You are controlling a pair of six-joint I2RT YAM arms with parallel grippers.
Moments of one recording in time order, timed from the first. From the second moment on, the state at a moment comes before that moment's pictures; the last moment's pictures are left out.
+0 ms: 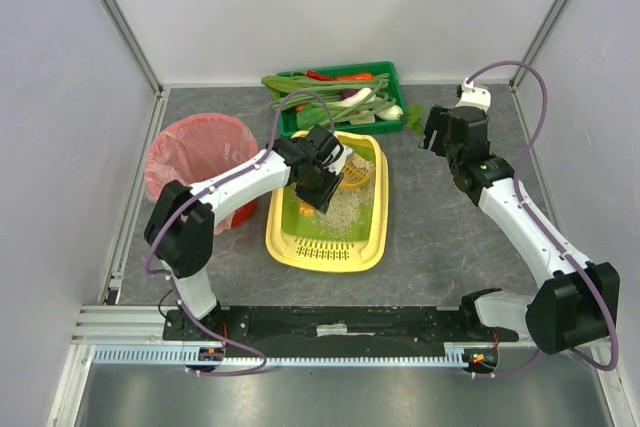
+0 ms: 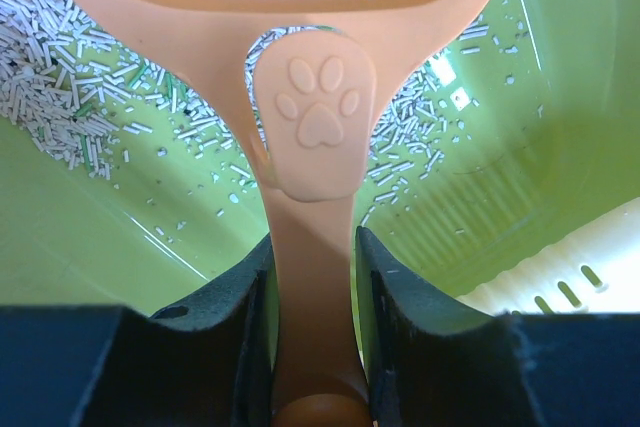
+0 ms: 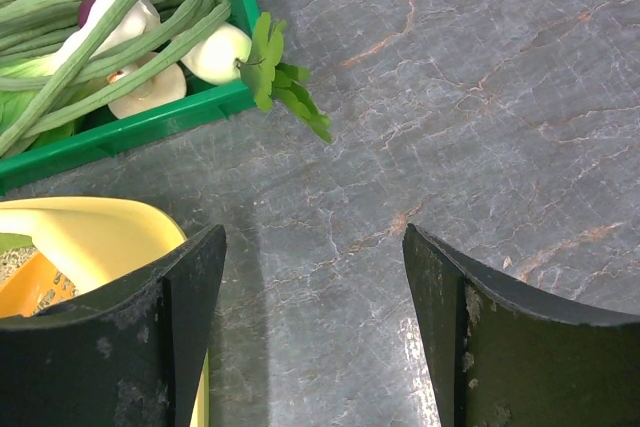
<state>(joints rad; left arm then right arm) -0.72 1.77 1.39 -0.80 0.12 -0.08 0.26 1.25 1.02 -0.22 0.34 0.31</state>
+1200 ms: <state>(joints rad) -0.78 1.44 1.14 -0.89 0.17 -0.18 0.26 1.26 1.02 -0.22 0.30 0.32</state>
